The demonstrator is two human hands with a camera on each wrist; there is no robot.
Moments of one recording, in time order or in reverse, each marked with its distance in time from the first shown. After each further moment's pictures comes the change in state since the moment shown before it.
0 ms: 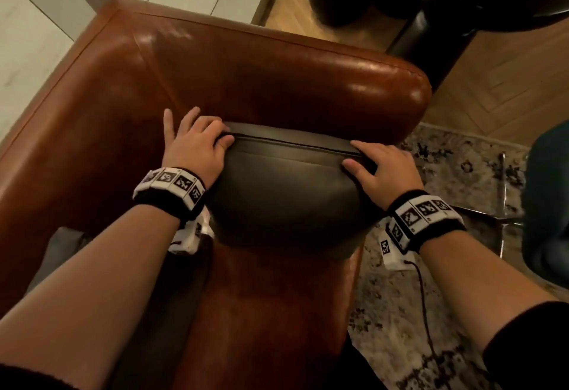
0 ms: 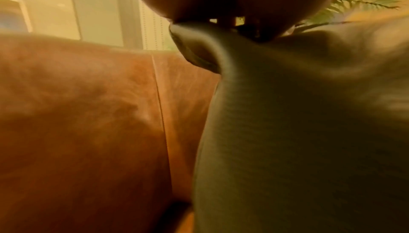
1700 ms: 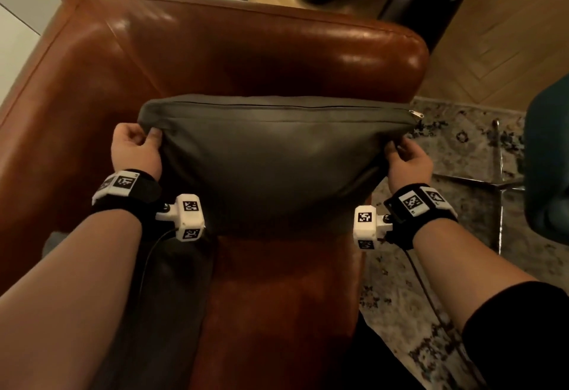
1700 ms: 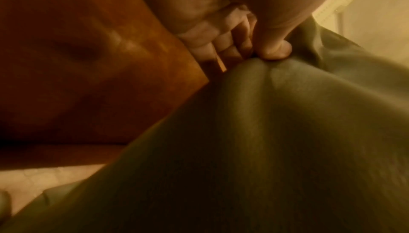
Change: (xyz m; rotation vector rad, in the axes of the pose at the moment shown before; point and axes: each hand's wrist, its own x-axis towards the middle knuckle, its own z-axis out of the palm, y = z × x) left_hand -0.012 -0.072 0.025 -0.899 0.251 -0.682; right_hand -0.025 0.015 0.045 1.043 0.491 0.675
